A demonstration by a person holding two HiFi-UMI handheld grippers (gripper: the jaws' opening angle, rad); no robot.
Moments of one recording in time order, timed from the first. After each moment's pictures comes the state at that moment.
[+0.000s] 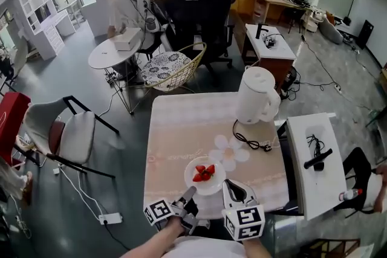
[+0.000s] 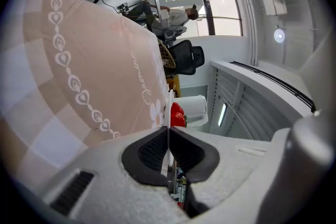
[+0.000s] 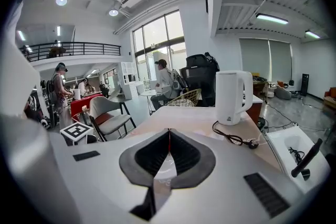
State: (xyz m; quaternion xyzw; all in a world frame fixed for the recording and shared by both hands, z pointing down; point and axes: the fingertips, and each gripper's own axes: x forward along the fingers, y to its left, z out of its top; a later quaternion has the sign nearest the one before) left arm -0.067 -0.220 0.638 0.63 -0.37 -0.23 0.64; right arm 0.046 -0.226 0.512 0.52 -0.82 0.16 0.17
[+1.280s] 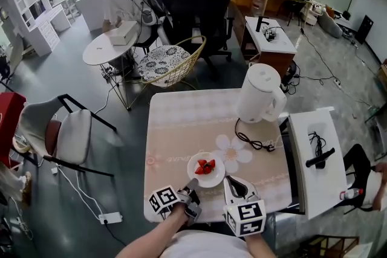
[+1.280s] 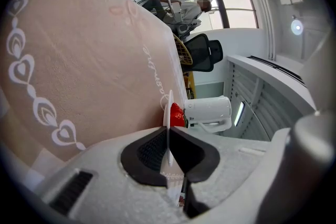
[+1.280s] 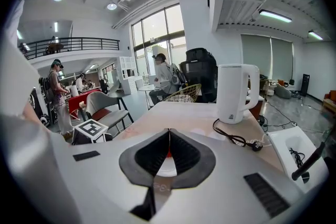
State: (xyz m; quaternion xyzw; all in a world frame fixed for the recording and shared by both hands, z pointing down) left arm -0.069 -0.271 0.683 0.59 -0.41 -0.17 0.67; right arm 0.039 -0.260 0.531 0.52 -0.82 0.17 0.19
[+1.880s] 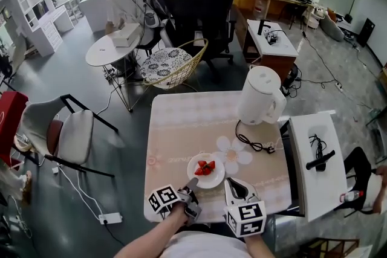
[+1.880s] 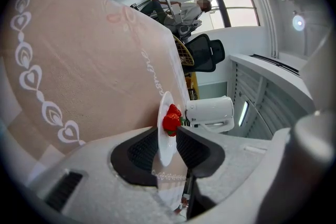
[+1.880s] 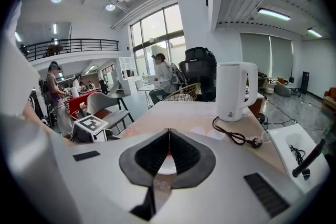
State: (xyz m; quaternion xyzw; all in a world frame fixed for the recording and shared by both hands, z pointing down) left arm -0.071 -0.269 0.678 0.58 -0.43 -0.16 0.67; right arm 0.044 -0.253 0.534 0.52 -0.81 0.18 0.19
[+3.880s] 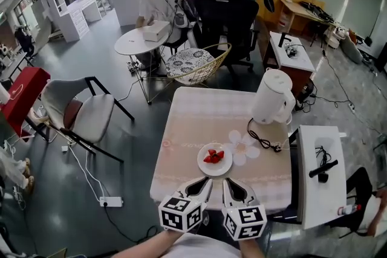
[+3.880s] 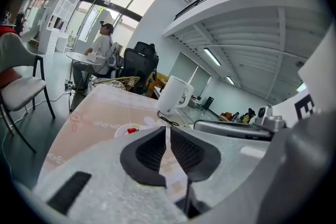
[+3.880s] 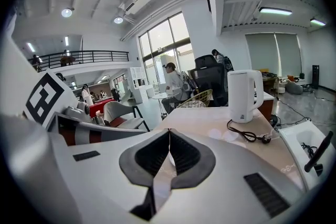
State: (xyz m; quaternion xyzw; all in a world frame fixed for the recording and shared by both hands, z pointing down) left arm -0.041 -0.183 0.515 0.82 -0.48 0.05 0.30; right arm 0.014 -0.184 0.495 0.48 -0.85 0.17 0.14
